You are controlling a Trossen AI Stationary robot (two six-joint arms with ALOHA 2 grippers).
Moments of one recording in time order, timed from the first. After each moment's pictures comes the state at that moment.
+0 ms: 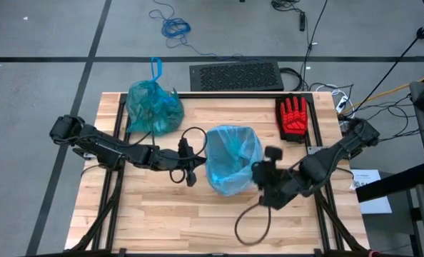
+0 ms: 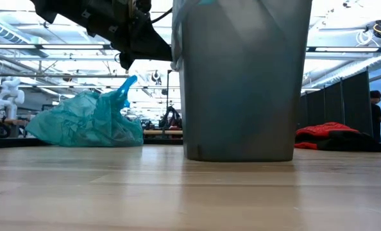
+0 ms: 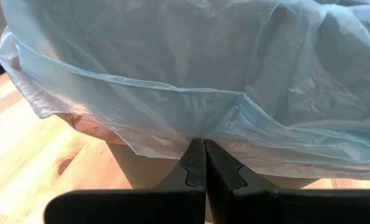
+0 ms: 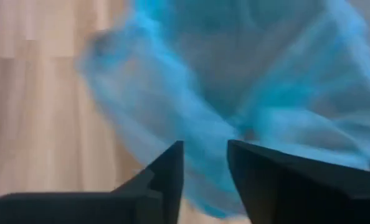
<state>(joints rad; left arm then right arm) -0.22 1.37 0.70 0.25 -0.35 -0.31 0.59 1.53 1.60 -1.20 0.58 0.59</state>
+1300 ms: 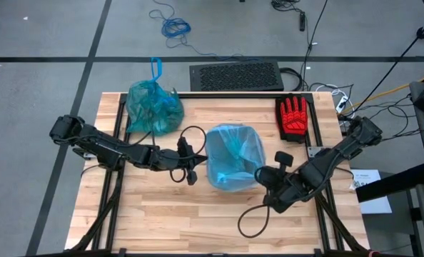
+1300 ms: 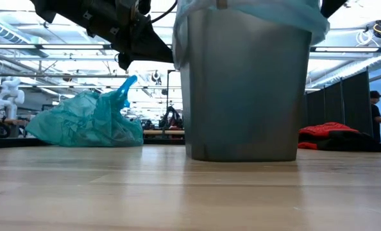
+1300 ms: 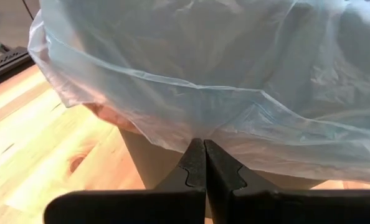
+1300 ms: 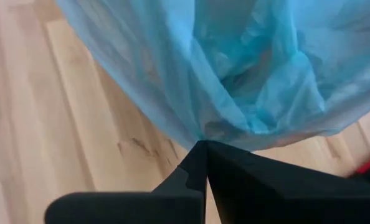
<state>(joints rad) -0.22 1.37 0.70 0.24 -0.40 -0.32 0.63 1.48 1.39 -1.26 0.49 0.91</state>
